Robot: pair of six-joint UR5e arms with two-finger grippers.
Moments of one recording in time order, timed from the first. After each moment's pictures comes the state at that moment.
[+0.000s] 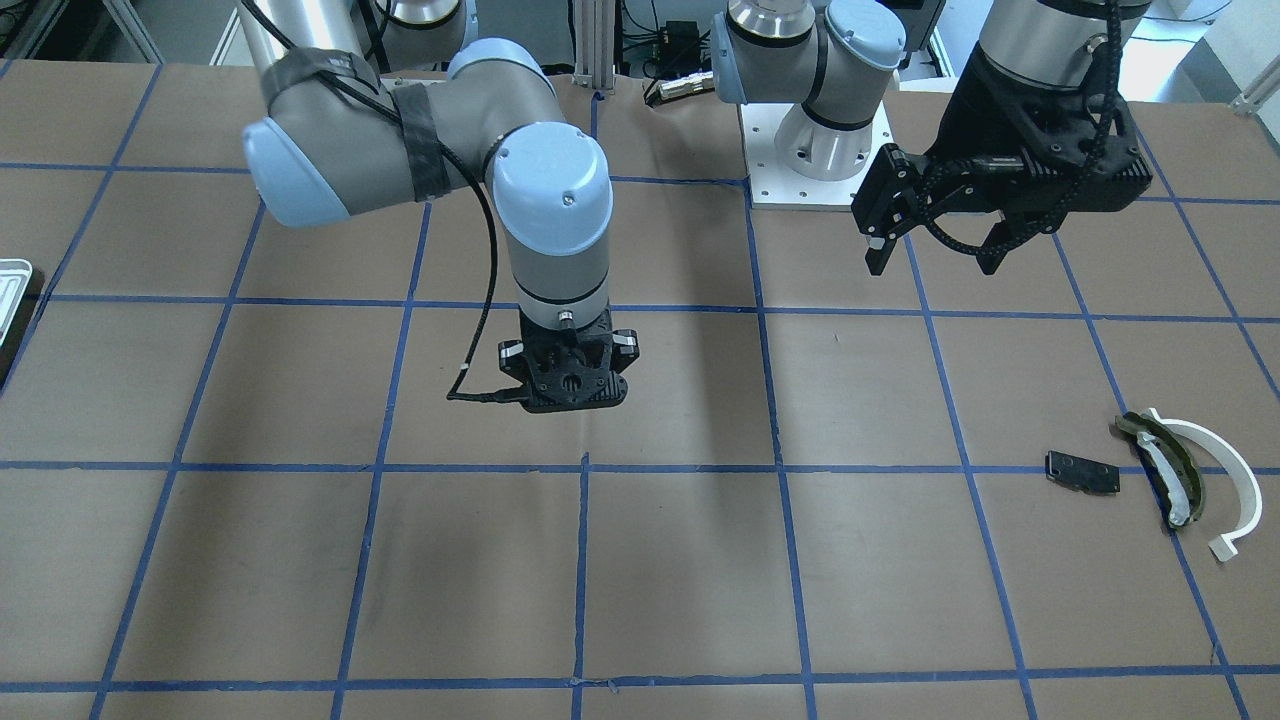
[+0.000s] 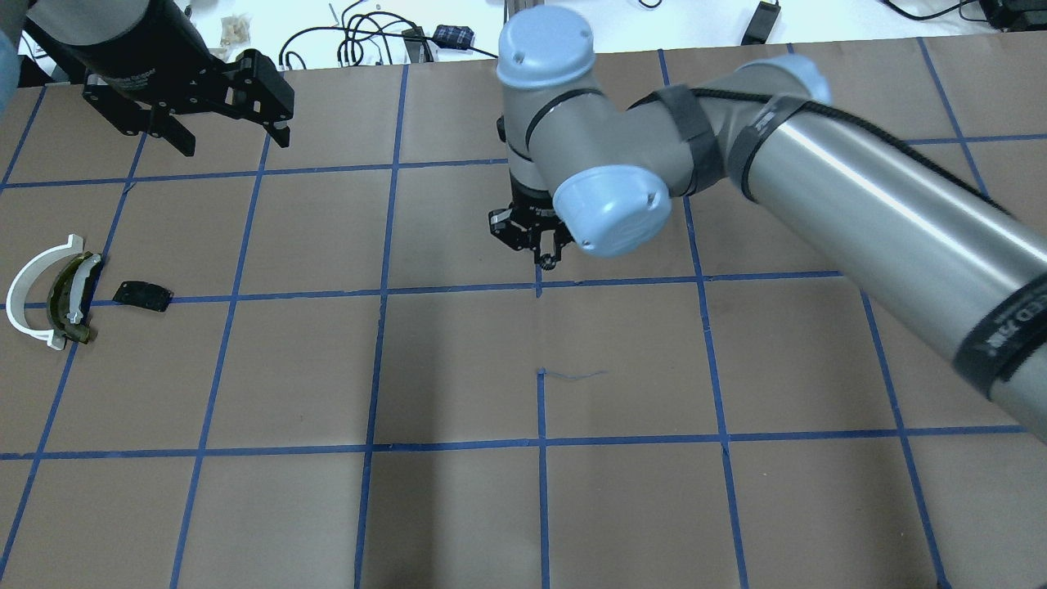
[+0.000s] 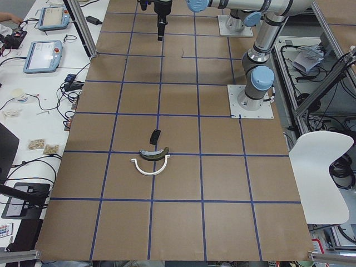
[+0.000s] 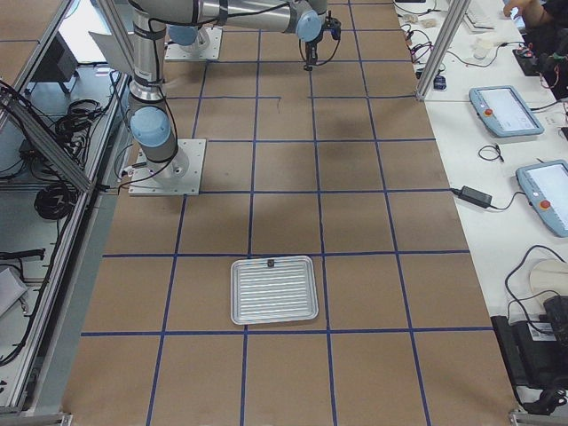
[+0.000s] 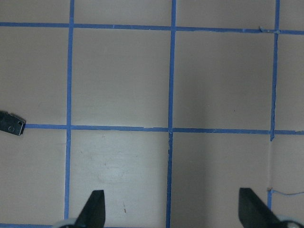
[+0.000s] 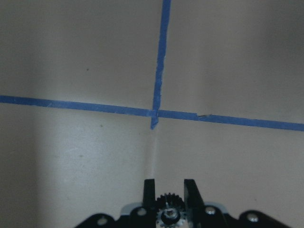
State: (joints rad) left arm -1.51 -1.57 -1.49 -1.51 1.56 0.02; right arm 1.97 -1.18 1.61 -1.99 -1.55 0.27
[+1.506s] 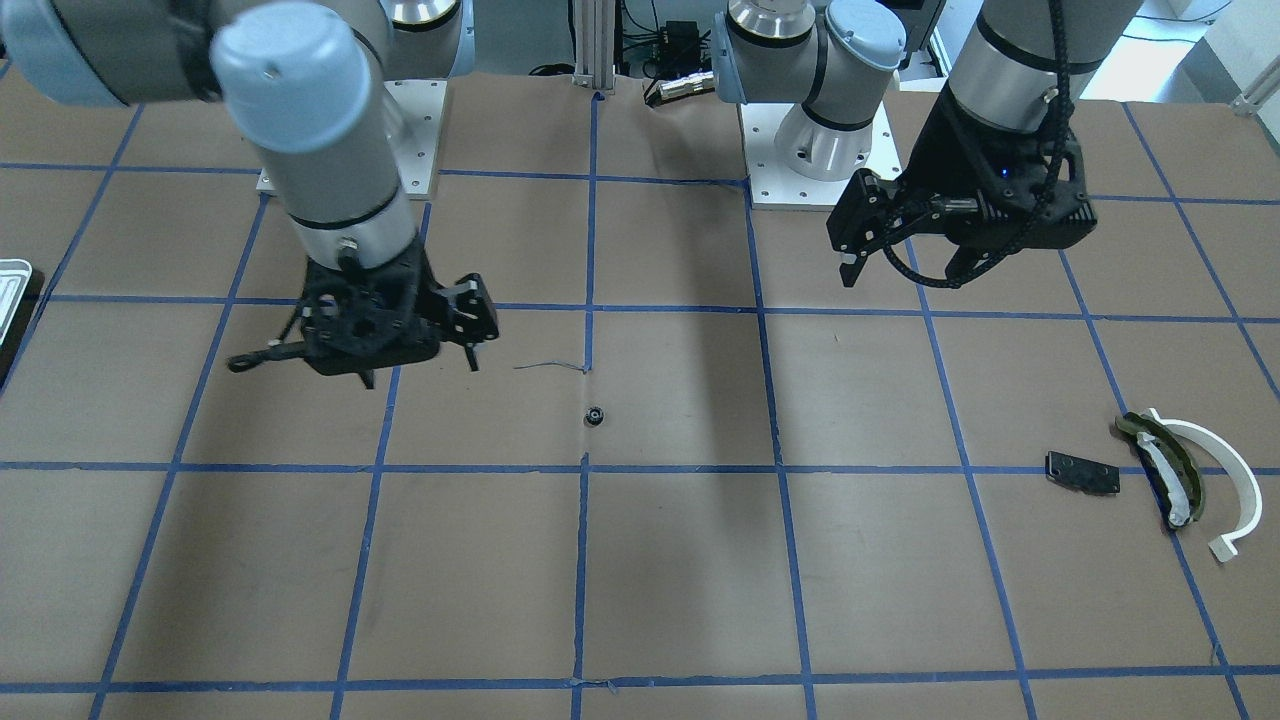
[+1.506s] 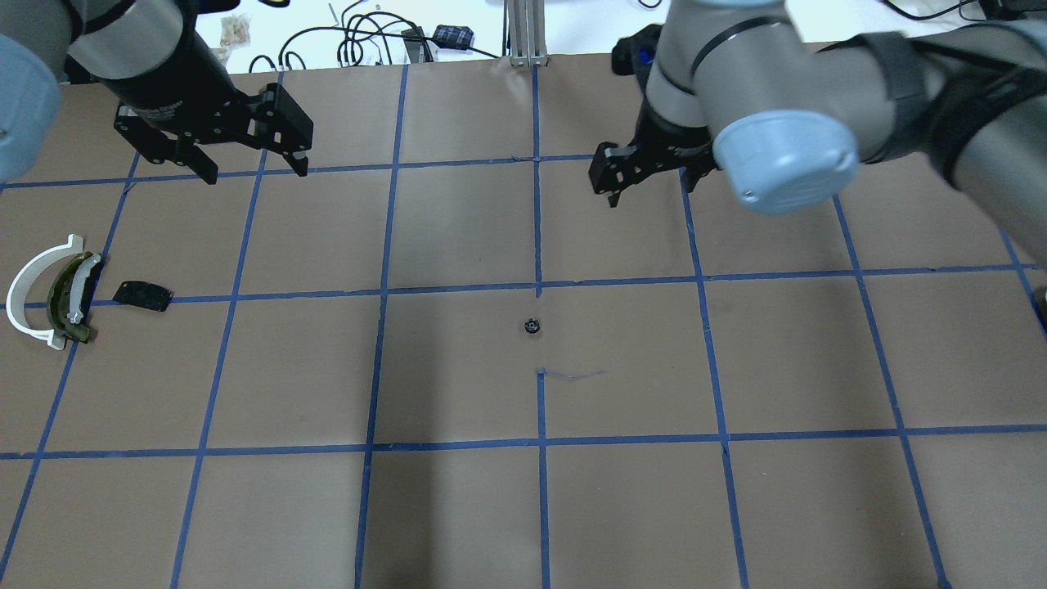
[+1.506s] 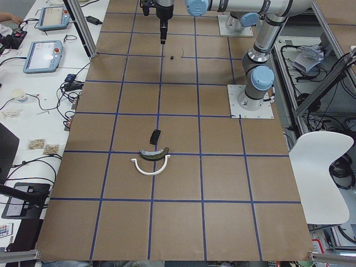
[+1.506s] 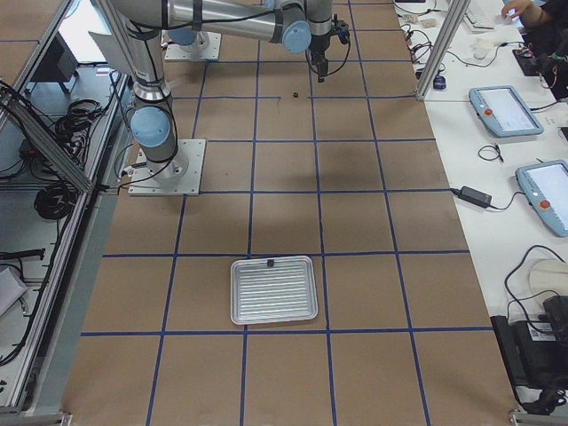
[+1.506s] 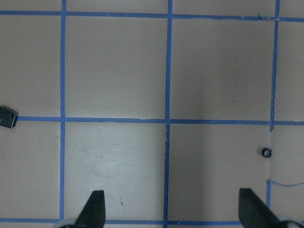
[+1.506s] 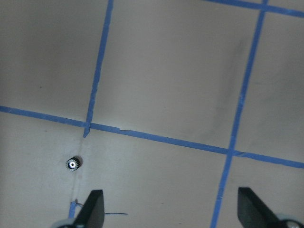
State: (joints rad) left arm -1.54 -1.59 -1.55 -1.51 1.52 0.01; right arm 1.67 -1.43 1.62 -1.88 -1.53 -0.06
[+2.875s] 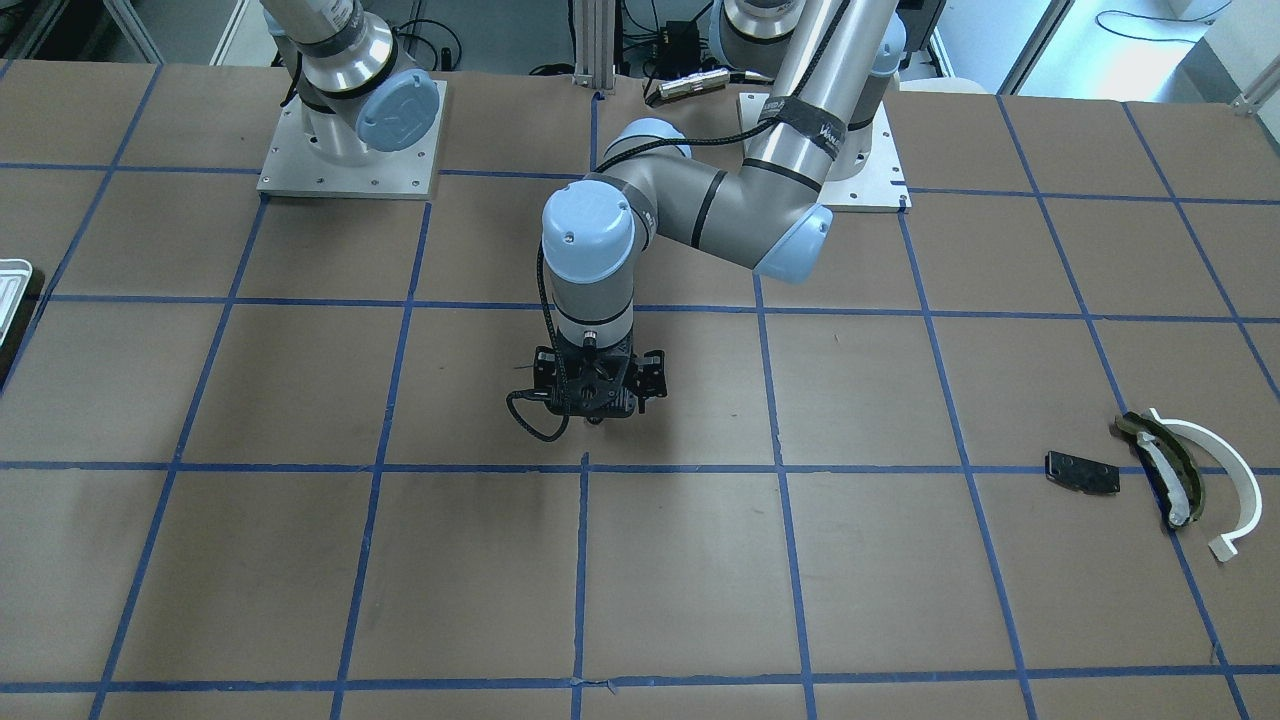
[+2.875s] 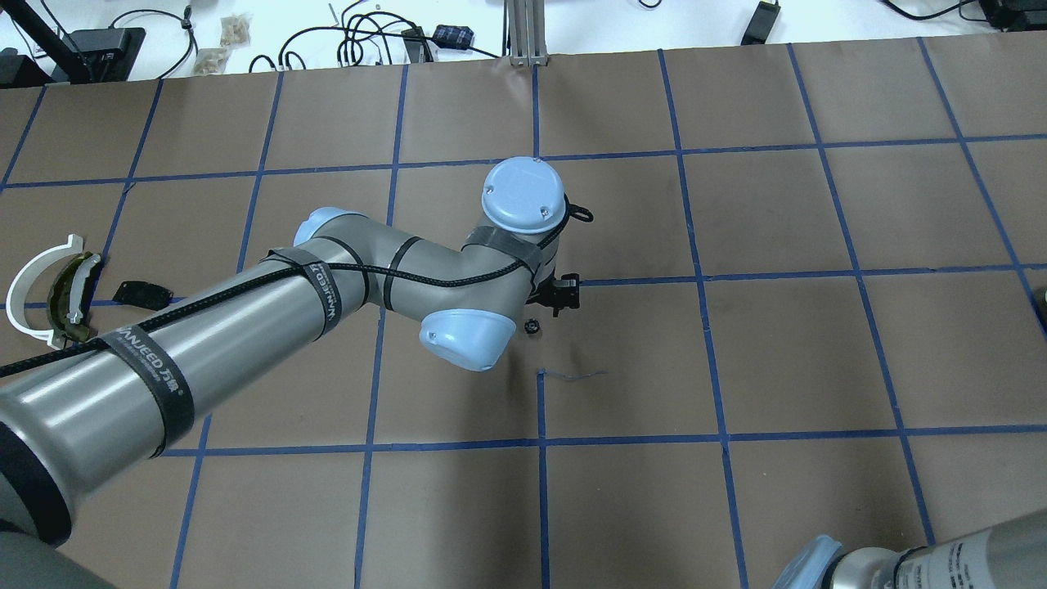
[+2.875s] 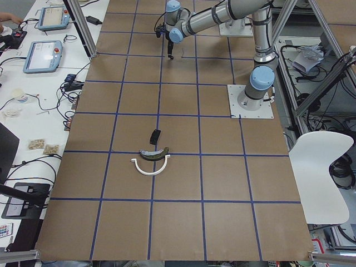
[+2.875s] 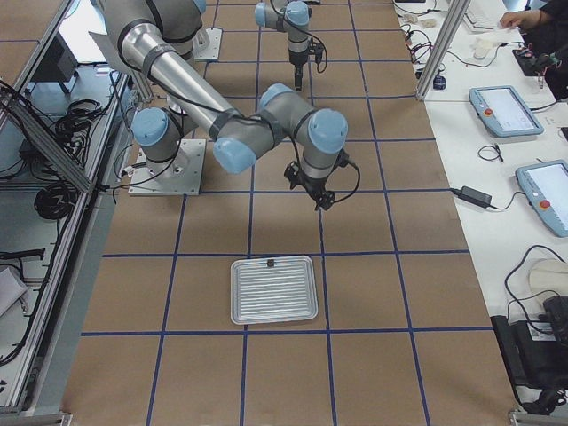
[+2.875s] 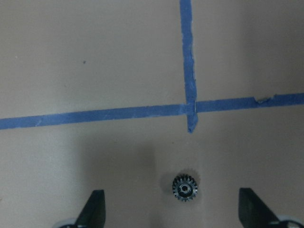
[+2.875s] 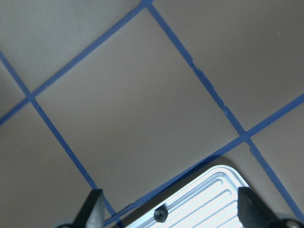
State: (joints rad) left arm -2.01 -2.02 -1.80 -0.87 1.65 -0.37; right arm 0.71 -1.25 1.58 -1.73 -1.55 -1.96
